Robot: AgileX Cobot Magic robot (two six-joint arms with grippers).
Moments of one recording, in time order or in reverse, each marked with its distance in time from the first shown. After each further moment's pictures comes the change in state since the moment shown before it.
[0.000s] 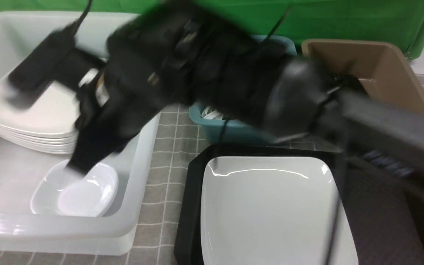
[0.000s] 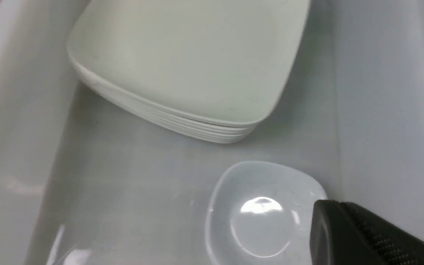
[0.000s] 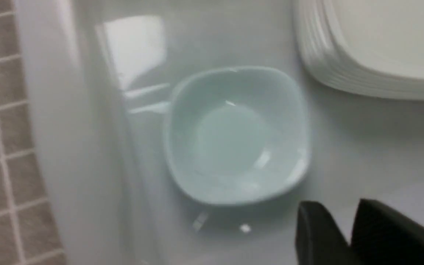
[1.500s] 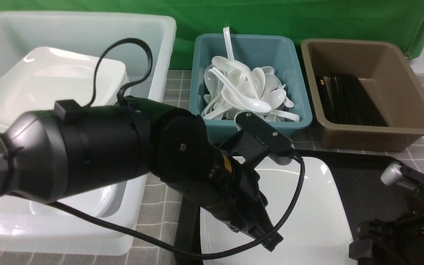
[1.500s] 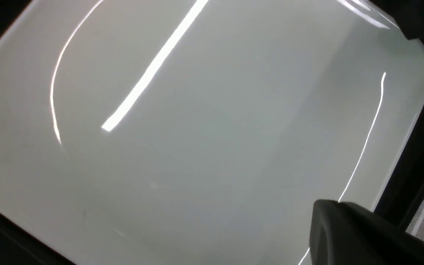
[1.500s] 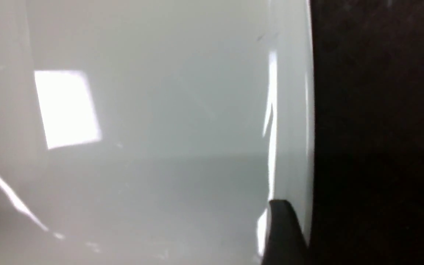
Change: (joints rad) right arm -0.857 -0.636 1.572 0.775 -0.498 -0.028; left arm -0.980 0.660 -0.084 -0.045 -0.288 0.144
